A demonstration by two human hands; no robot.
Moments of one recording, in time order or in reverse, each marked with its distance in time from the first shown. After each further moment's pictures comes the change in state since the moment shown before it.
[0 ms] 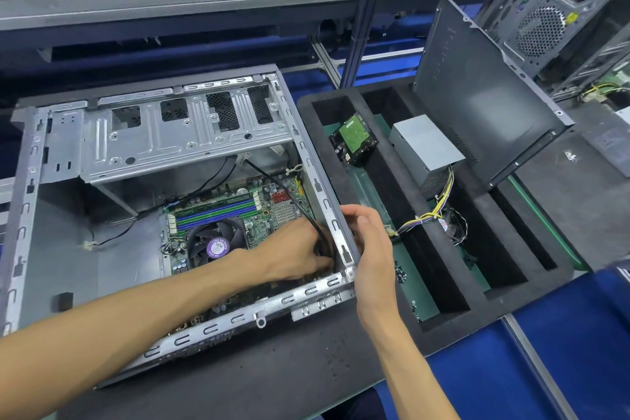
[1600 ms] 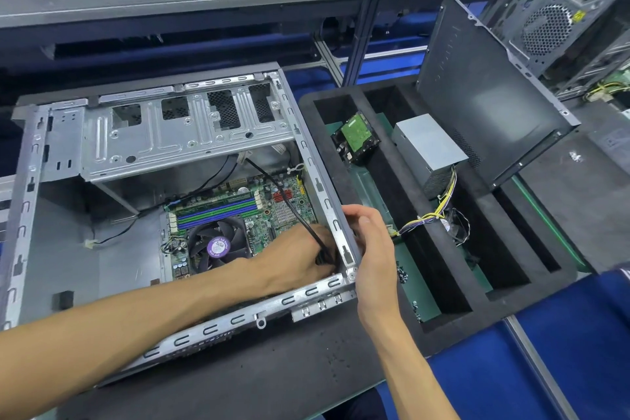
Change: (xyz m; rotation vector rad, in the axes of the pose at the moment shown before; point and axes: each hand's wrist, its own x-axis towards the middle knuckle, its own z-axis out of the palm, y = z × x) left_hand -0.011 0.007 0.001 -0.030 0.071 0.146; right_hand 0.000 -0.002 0.000 -0.007 -0.001 0.010
